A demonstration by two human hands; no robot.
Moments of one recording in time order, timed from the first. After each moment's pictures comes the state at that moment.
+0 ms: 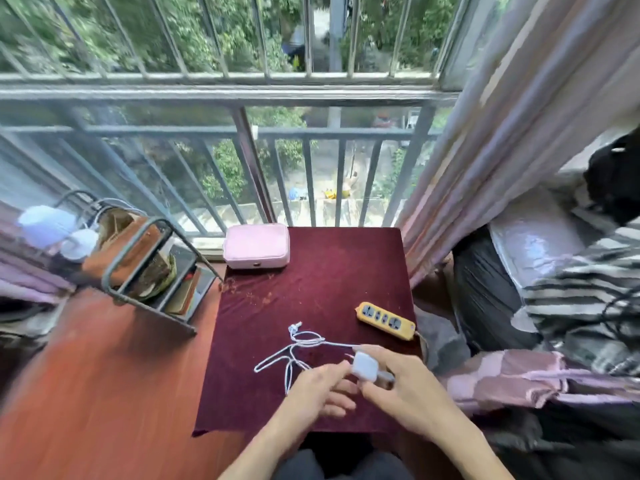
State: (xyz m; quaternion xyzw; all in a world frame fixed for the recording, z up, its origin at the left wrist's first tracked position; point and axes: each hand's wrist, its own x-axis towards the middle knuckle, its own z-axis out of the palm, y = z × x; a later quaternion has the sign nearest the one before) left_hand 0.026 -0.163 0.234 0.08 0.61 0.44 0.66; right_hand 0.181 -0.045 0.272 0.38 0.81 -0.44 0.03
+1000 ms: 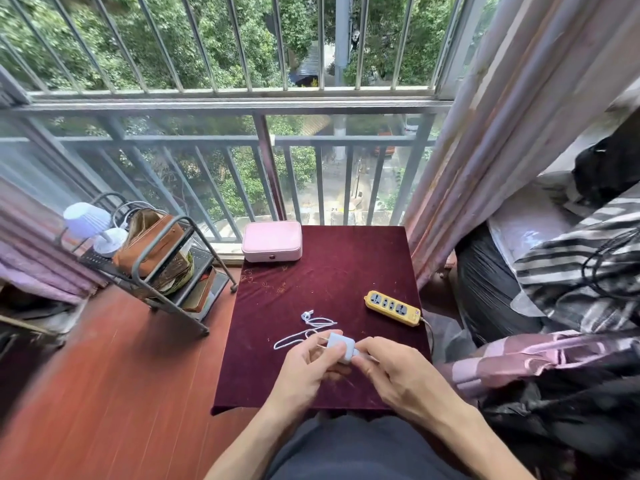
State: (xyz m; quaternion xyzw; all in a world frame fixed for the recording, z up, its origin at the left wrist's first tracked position) left_hand 0.044 -0.238 0.286 0.17 0.61 0.57 0.52; right_hand 0.199 -0.122 0.294 0.25 0.90 -0.35 -0.07
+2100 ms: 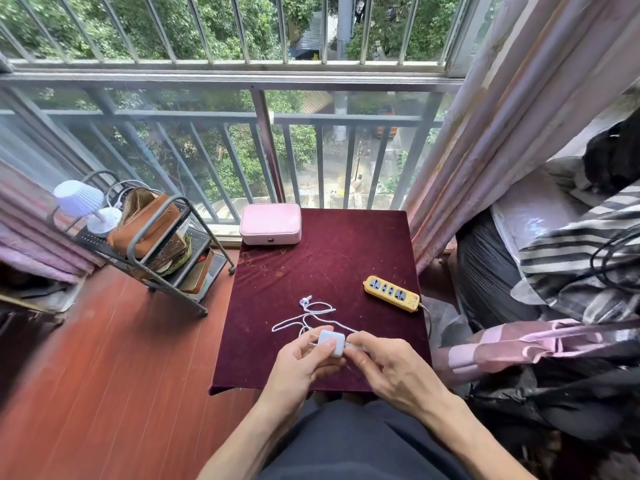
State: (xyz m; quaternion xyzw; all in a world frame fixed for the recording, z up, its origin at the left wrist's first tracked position) left_hand 0.042 -0.251 0.258 0.08 0.57 0.62 0.54; right_hand 0.193 -0.124 0.266 0.21 0.88 -0.41 -0.11
